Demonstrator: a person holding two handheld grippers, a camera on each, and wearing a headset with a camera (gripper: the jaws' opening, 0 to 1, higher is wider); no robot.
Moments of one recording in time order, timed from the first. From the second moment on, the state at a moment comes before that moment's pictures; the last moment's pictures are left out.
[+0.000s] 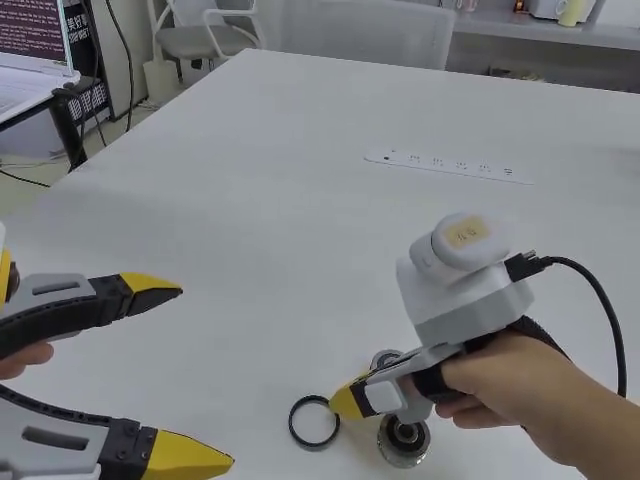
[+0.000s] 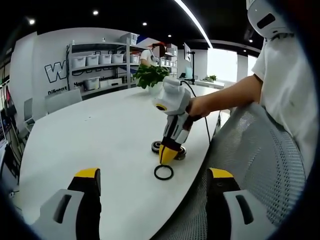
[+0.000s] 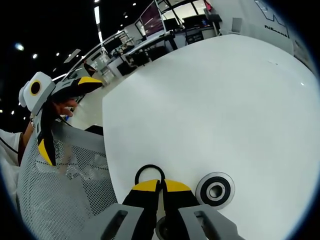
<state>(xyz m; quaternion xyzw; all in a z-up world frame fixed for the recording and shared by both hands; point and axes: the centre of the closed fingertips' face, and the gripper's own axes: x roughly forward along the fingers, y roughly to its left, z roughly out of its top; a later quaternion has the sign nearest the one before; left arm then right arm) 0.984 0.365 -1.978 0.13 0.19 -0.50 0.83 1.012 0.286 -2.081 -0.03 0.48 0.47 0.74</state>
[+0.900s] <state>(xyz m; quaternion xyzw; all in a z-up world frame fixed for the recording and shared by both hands) 0.983 0.365 -1.979 0.12 0.19 -0.51 0.83 1.037 0.272 -2.032 0.00 0.42 0.46 0.79</state>
